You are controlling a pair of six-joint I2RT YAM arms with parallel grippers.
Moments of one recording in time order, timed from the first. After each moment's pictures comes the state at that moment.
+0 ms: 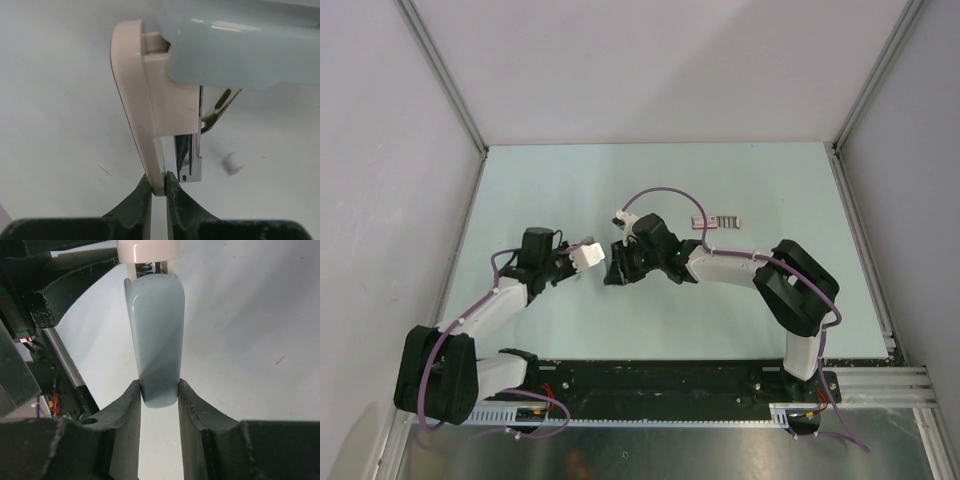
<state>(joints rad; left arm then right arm) -0.21 1.16 0.55 -0.20 0.22 0.95 0.89 1.86 1.16 0.09 -0.34 0.52</state>
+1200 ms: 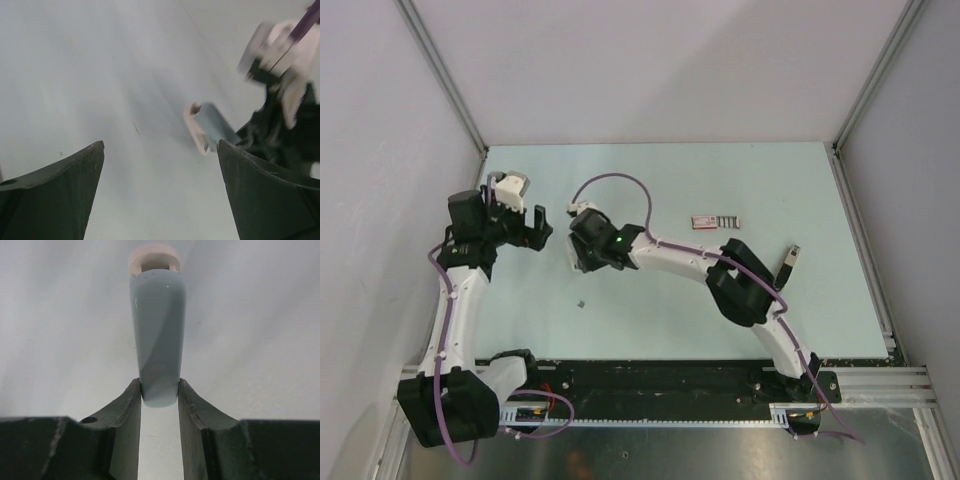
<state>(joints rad) 0.15 1.04 0.91 -0.44 0.48 0.32 1.02 2.19 1.79 -0.35 0.09 0.47</state>
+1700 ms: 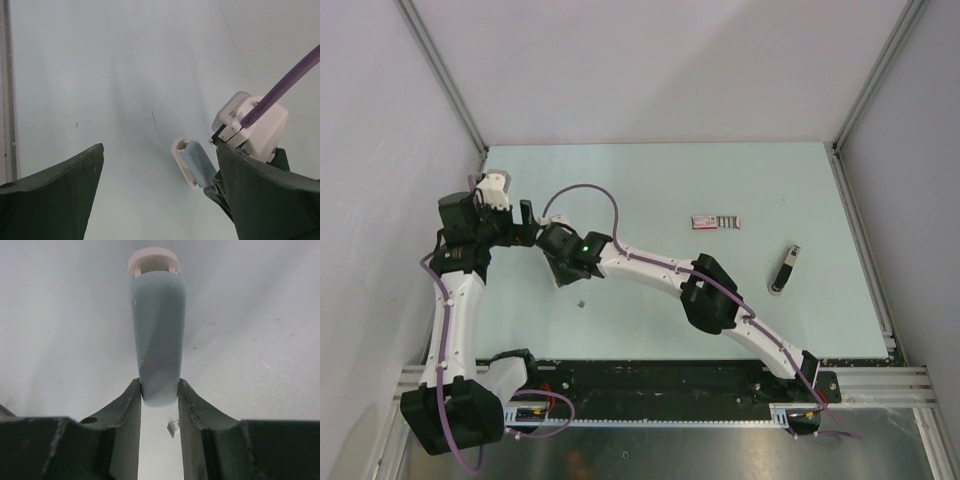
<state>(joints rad) 0.20 1.01 0.93 -0.48 0.35 0.17 1.15 2.48 2.28 -0.69 0.14 0.55</state>
